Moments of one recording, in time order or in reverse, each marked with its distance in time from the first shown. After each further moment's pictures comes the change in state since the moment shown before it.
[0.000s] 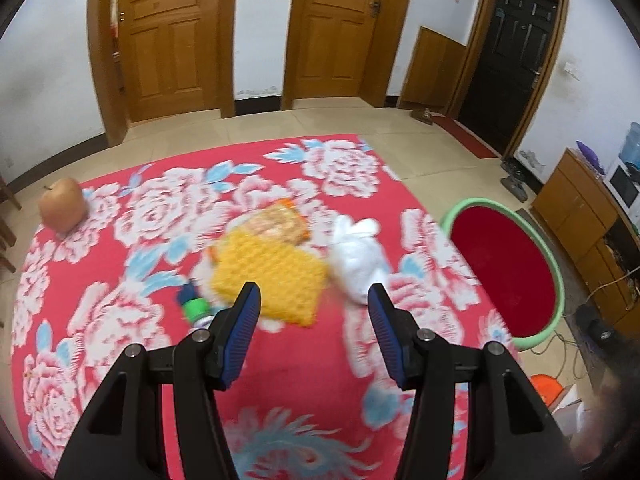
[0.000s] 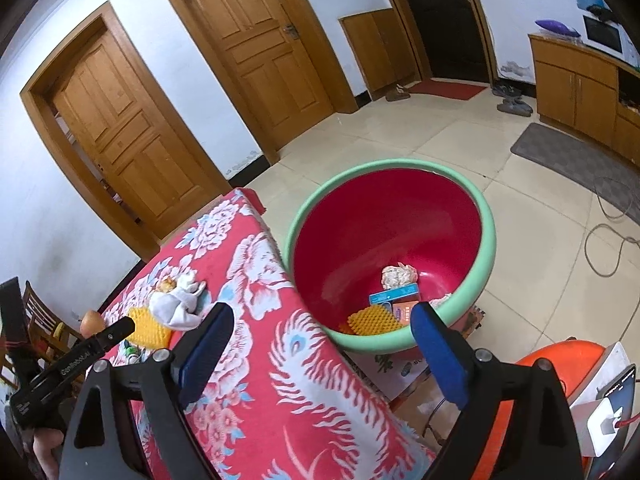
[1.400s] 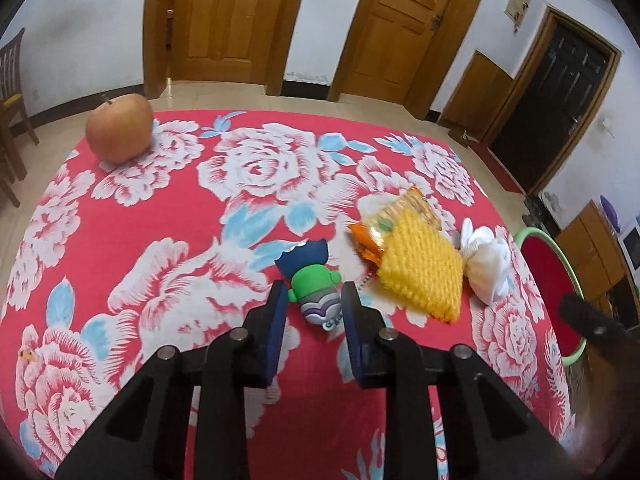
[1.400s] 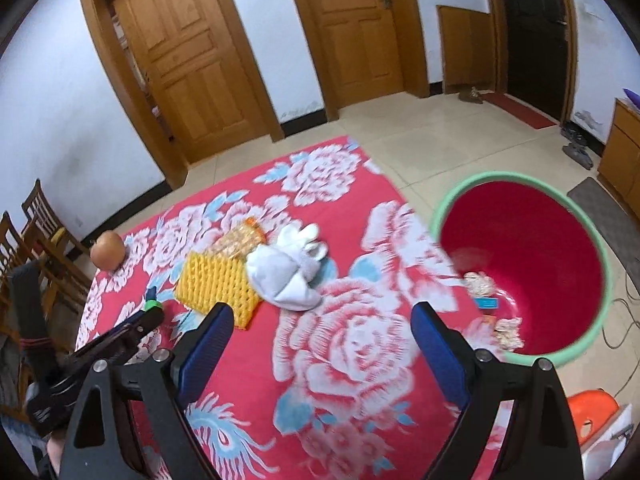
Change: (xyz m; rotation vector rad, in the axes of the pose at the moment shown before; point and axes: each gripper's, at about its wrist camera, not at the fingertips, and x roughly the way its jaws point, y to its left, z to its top) left arm 0.022 0.111 -0.023 -0.211 0.019 0.011; right arm 0.072 0.152 -0.021 -0.302 0.159 0.048
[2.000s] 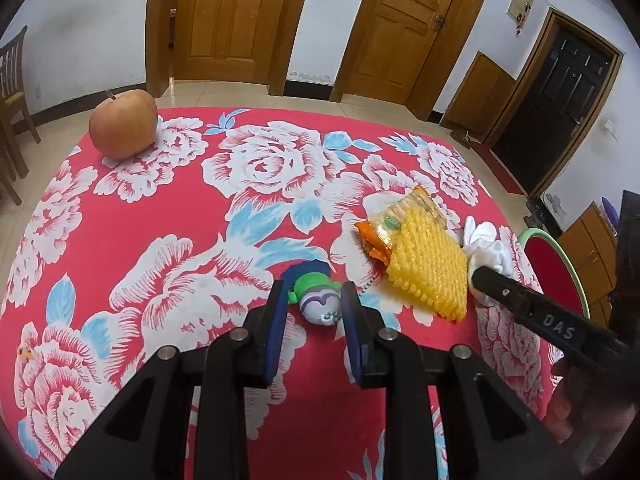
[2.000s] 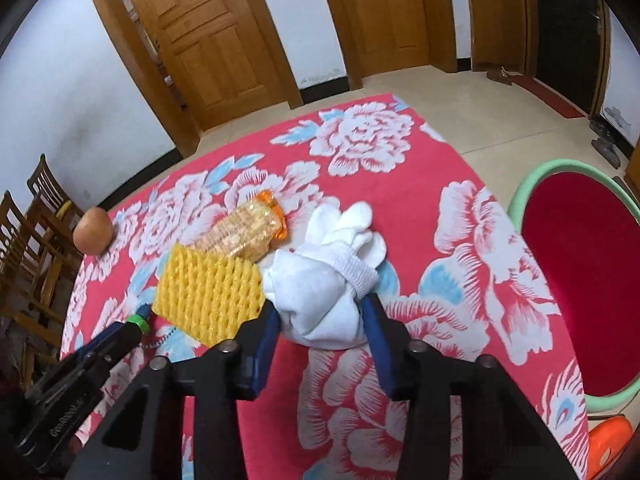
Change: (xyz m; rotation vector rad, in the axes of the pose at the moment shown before) left arm 0.002 0.002 -0.003 0.001 -0.003 0.005; right arm 0.079 0.022 0.009 -0.041 0.111 0.048
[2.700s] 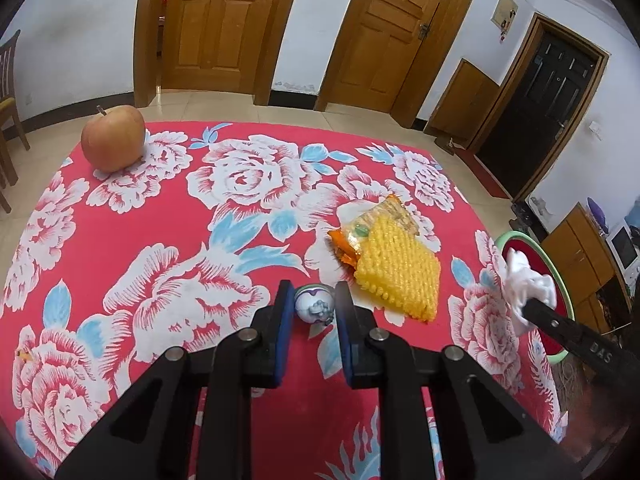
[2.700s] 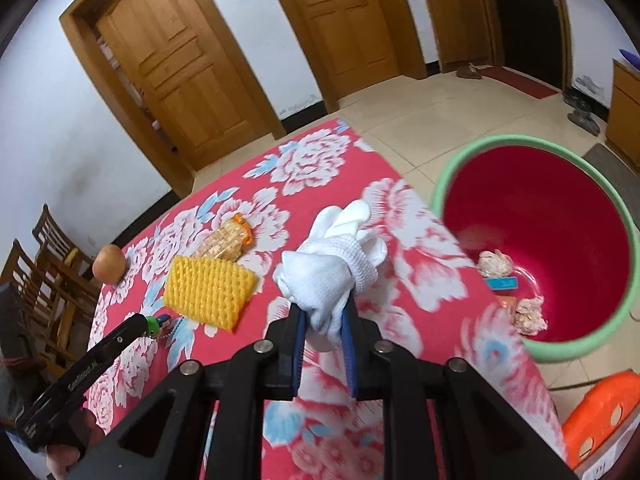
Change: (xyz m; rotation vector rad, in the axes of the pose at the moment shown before) left arm -0.017 -0.009 0.001 0.014 -0.037 -0.053; right arm -0.067 -0.051 -0.028 0.153 -0.111 0.022
